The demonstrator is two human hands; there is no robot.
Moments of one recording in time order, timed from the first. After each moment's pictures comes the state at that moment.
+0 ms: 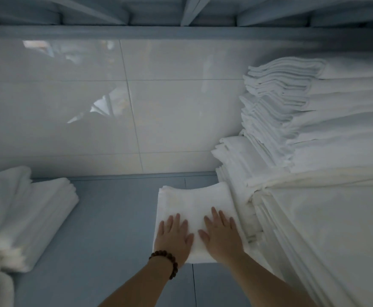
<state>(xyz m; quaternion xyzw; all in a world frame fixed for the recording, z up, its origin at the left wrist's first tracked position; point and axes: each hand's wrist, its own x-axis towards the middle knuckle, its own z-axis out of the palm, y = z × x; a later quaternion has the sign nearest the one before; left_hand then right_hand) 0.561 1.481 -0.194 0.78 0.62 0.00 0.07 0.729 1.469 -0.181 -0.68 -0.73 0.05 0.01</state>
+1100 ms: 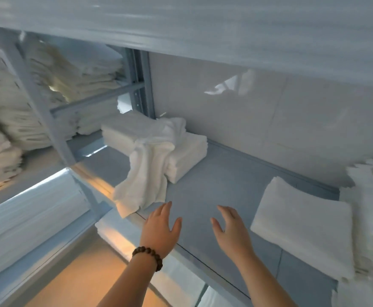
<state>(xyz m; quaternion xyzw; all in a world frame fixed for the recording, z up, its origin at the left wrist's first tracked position) 0.351 1.227 -0.101 0.46 0.84 0.27 0.11 0.524 1.337 -0.106 -0.45 -0.83 0.25 0.22</state>
